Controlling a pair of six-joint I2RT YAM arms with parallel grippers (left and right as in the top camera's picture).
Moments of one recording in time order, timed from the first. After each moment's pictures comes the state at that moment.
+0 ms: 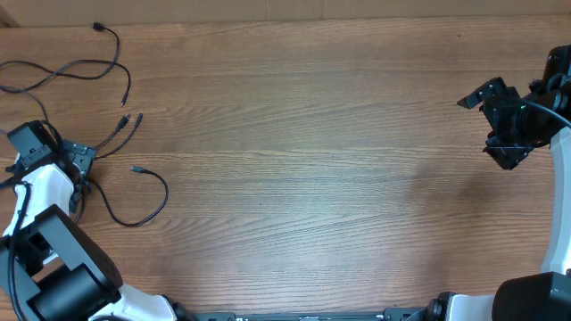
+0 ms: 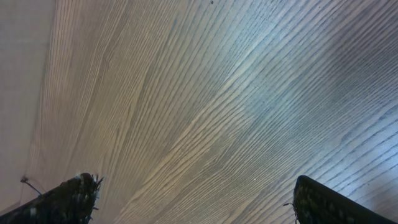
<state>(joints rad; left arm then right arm) 0.62 1.78 1.08 -0.39 -0.14 -0.68 -0.30 1.55 1.56 -1.24 -0.29 0.69</state>
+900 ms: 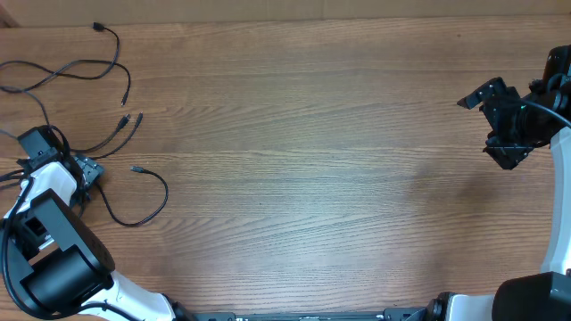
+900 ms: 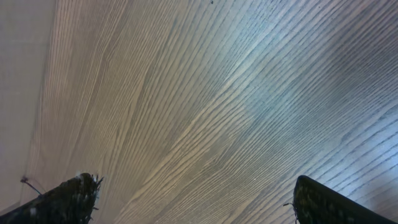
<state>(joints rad) 0.62 1.87 1.08 -0.36 -0.24 -0.39 -0.30 1.55 1.56 -1.24 -0.29 0.69</state>
